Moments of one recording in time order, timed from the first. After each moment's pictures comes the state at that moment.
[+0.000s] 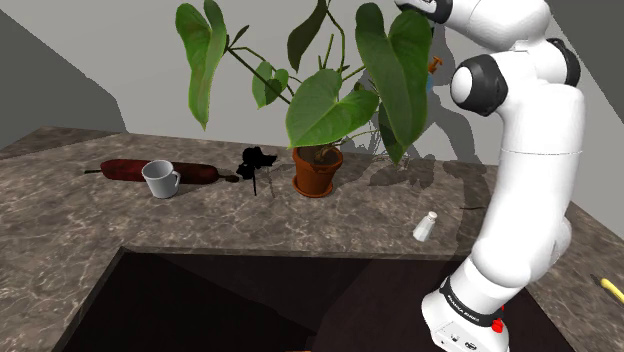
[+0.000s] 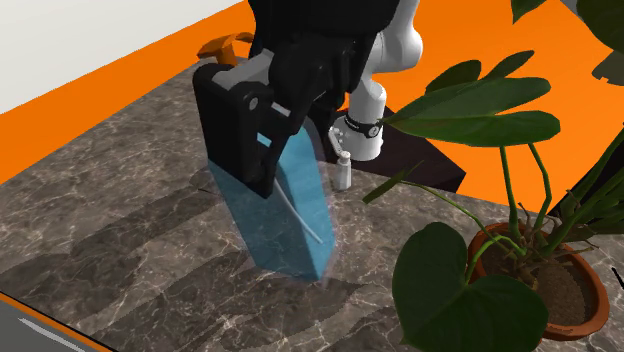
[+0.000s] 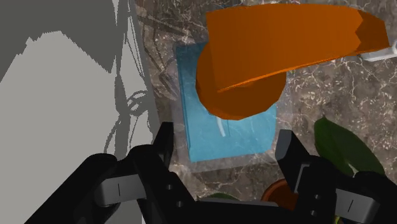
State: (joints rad) arm -0.27 0.43 -0.53 -1.01 0.00 1.34 -1.35
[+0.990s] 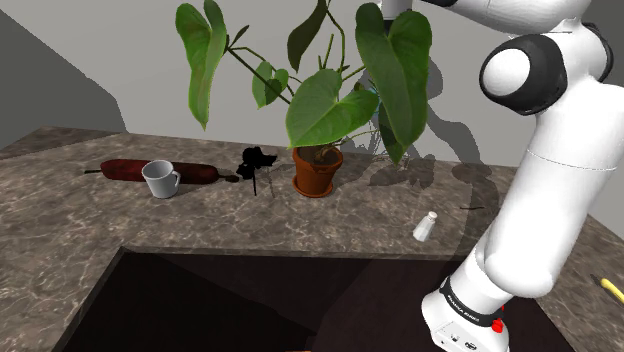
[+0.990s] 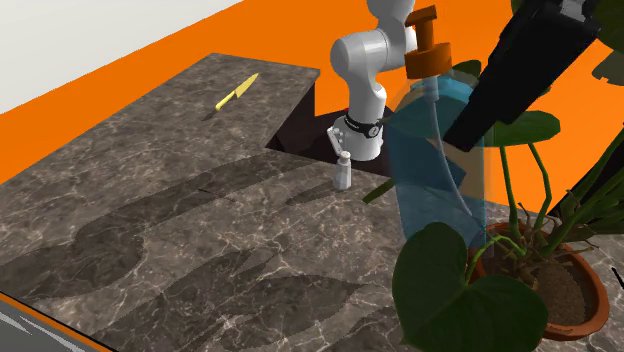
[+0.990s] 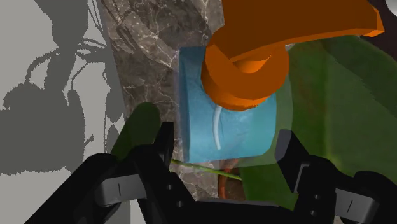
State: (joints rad) arm 0.00 0.21 -0.46 -1.24 -0.10 1.33 -1.05
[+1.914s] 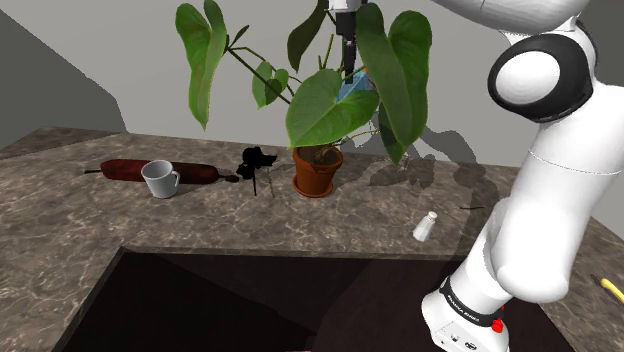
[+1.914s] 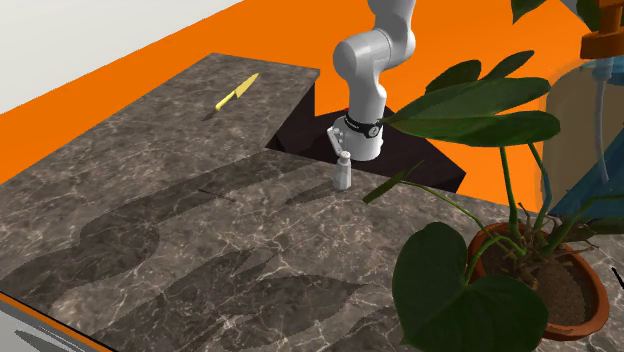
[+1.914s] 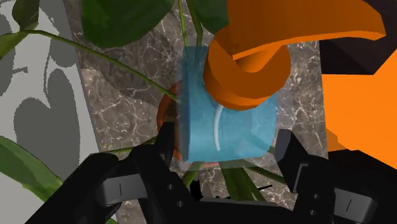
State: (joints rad) arm 0.20 0.19 -0.32 -1.23 -0.09 1.26 -0.72
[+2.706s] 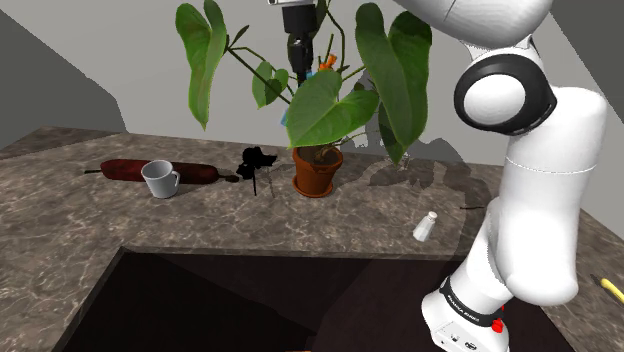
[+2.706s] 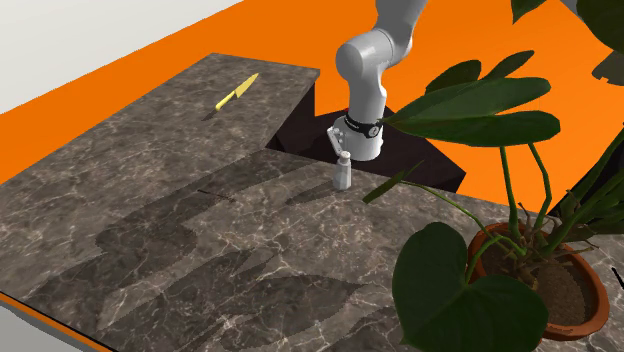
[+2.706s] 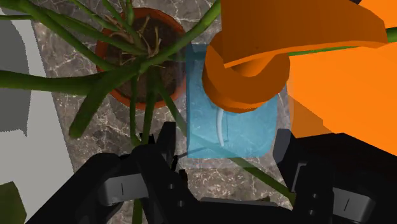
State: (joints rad) arm 0.34 0.36 -0.23 -0.99 -0.03 1.15 -0.47
